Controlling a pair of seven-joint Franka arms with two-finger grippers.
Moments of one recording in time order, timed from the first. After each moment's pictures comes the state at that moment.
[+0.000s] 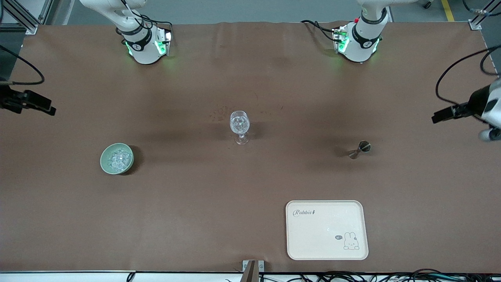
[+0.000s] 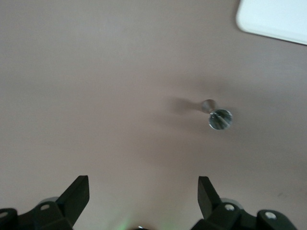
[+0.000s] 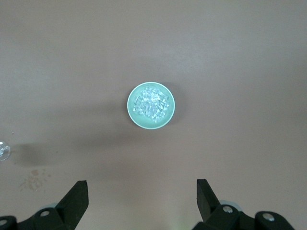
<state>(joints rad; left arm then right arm) 0.09 0.14 -0.01 -1.64 0.02 1.59 -0.16 0.01 0.07 -0.09 -1.55 0.01 1.56 0.00</state>
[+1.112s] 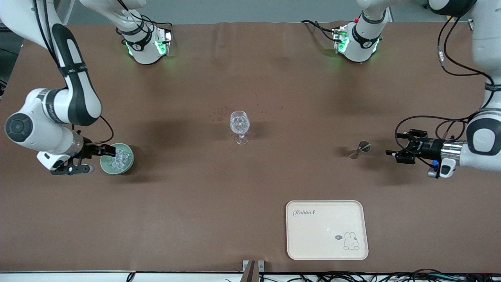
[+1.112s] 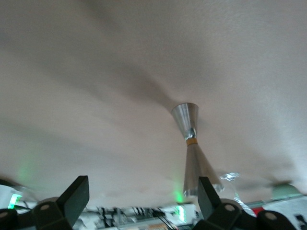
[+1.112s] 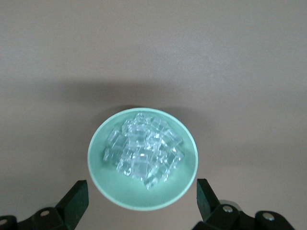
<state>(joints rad) 0.28 0.68 -0.01 -1.62 -0.58 1.58 -0.41 0.01 0.33 -0.08 -1.99 0.02 2.27 -0.15</state>
